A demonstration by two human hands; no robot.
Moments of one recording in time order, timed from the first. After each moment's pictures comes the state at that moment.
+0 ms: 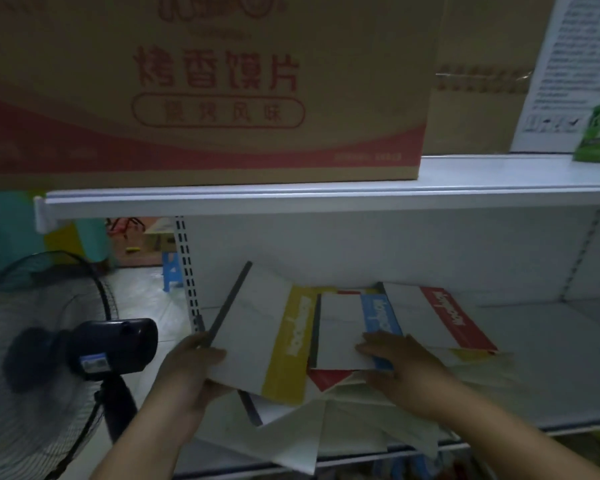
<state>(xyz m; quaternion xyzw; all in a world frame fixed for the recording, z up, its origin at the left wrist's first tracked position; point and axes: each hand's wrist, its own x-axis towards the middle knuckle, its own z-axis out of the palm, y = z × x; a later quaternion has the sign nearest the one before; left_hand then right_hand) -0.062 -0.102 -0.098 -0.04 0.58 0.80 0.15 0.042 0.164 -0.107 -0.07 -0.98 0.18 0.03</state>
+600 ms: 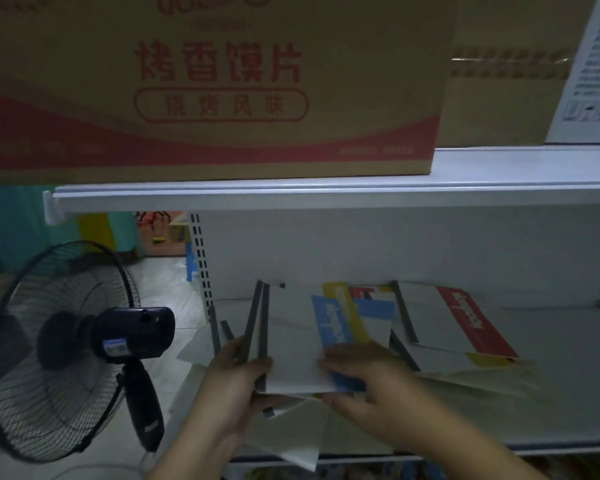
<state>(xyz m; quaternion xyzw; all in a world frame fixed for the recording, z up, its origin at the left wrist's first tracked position) -0.012 -0.068 -0.091 -0.01 0.59 0.80 0.16 0.047 0.116 -0.092 0.11 -0.96 0.24 0.13</state>
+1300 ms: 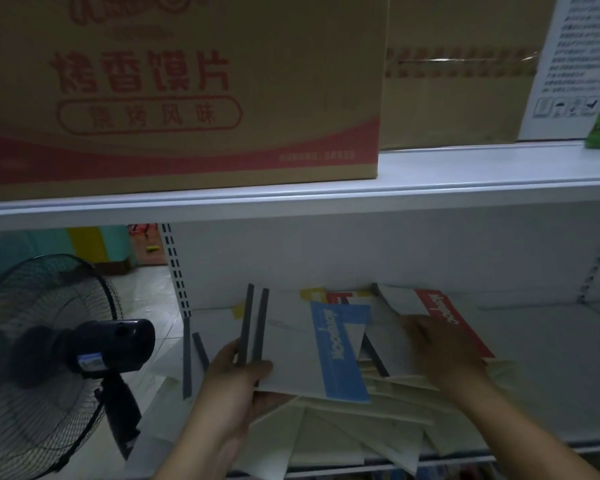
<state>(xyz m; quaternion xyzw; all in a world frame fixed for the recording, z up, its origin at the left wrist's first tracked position) -0.006 -0.026 -0.091 0.00 0.58 0.80 0.15 0.035 0.235 -0.106 -0.21 -0.93 0.22 0.20</state>
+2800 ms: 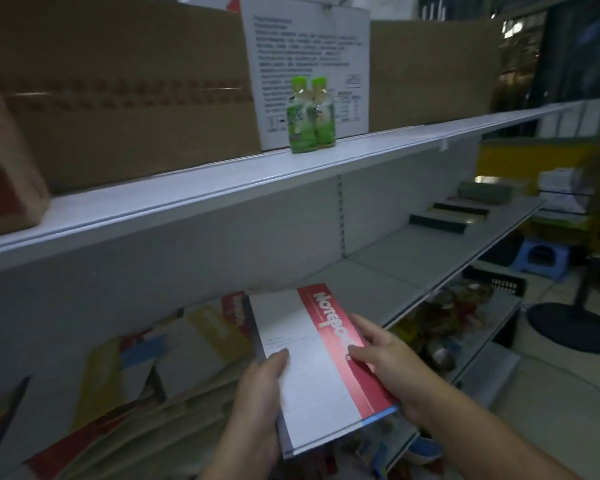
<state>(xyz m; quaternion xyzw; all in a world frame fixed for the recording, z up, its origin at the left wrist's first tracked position) 0.130 0.185 -0.096 0.12 0.55 0.72 0.41 0.241 0.309 -0.106 -0.26 -0.61 0.71 0.24</state>
